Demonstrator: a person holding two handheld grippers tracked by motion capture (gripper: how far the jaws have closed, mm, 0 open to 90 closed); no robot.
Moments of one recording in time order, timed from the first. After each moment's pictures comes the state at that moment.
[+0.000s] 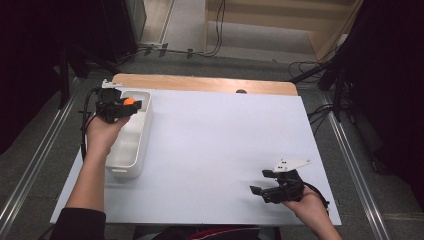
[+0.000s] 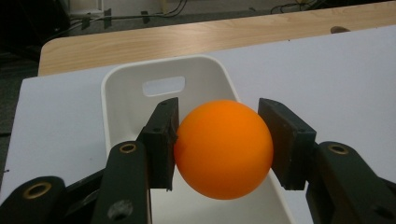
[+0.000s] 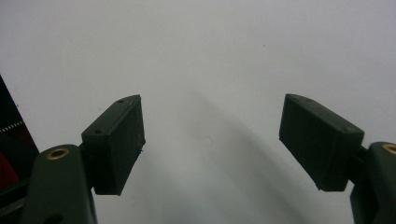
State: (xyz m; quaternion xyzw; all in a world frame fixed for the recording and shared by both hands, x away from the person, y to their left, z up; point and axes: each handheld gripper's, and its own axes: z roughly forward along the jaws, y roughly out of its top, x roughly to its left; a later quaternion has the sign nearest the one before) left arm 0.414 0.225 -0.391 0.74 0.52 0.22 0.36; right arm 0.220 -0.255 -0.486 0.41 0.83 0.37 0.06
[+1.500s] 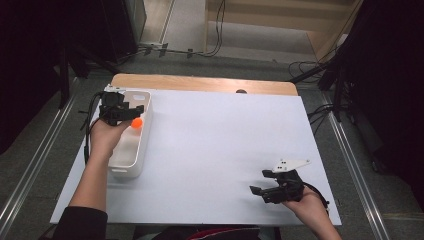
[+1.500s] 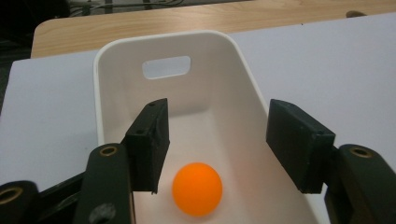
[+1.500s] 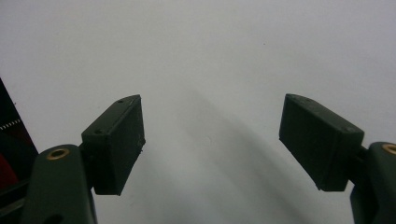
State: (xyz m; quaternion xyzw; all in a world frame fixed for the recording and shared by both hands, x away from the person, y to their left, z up) left arm 0.420 0.225 -0.409 0.74 0.53 0.21 0.35; right arm 0.220 -0.254 -0.487 0.41 0.83 0.37 0.06
